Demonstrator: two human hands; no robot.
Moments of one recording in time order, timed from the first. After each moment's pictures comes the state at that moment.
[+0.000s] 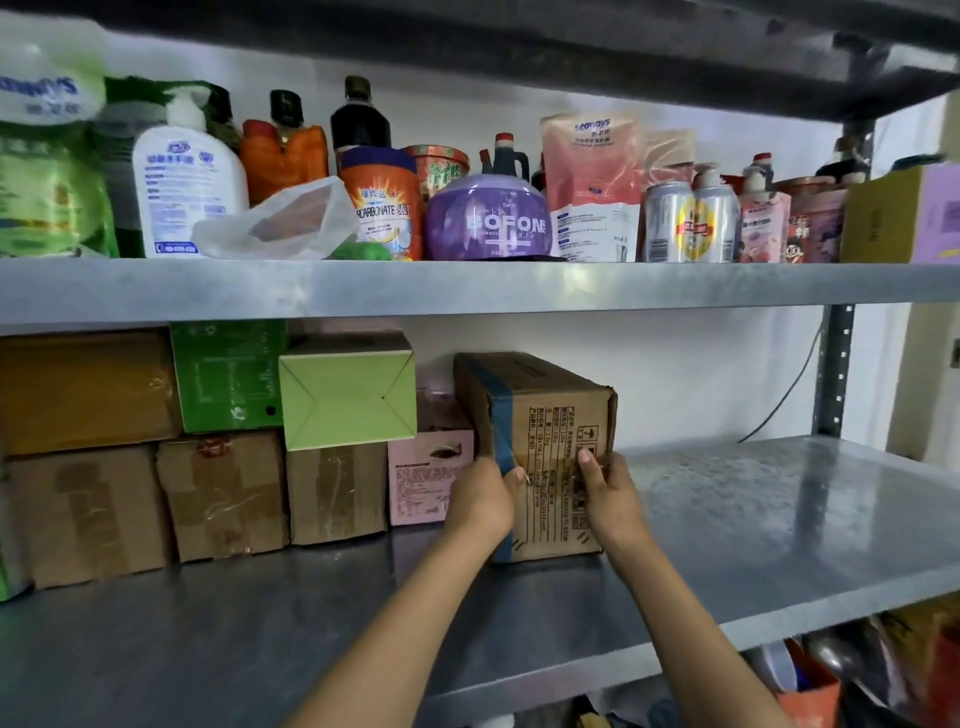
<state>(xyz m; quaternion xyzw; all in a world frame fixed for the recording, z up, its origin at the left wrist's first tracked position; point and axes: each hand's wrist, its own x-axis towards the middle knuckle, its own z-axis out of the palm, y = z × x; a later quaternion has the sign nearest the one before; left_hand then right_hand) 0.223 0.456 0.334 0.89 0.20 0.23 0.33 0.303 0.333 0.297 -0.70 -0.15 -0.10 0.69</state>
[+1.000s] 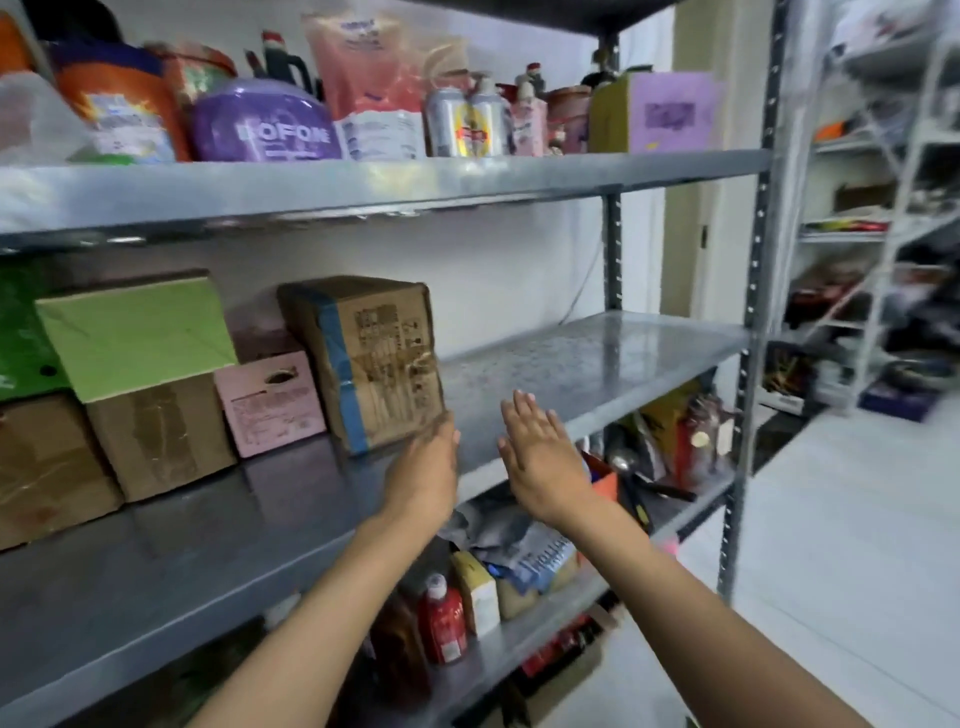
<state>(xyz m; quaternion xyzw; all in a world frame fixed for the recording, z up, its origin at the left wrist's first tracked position) 0.161 0.347 0.265 0.96 -0.03 0.21 0.20 0.199 0.192 0.233 -0.93 -0.20 -0.22 0.22</state>
